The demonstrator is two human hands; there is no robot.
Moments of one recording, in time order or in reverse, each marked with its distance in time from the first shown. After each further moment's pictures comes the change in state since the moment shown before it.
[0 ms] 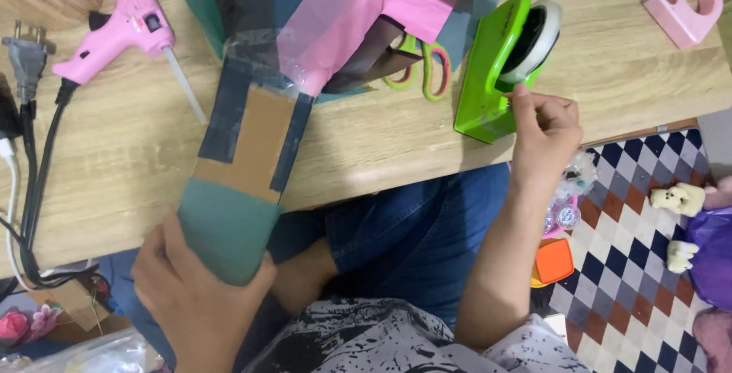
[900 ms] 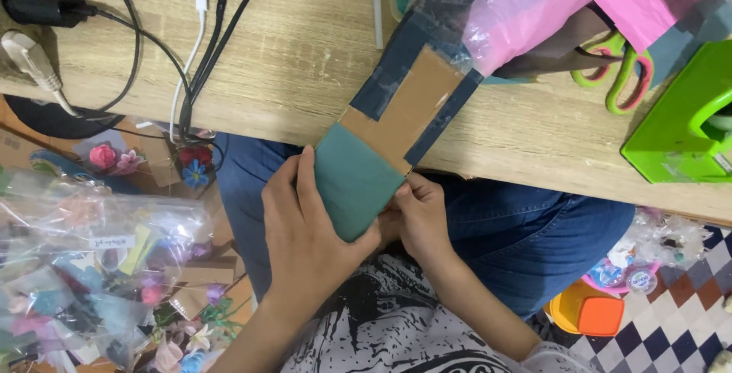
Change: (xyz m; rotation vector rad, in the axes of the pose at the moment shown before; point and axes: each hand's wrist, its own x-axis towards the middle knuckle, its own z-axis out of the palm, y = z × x) left_hand -0.022 -0.014 -0.014 -0.168 -0.019 -0.074; right_hand -0.237 -0.049 0.122 0.948 -0.975 0.674
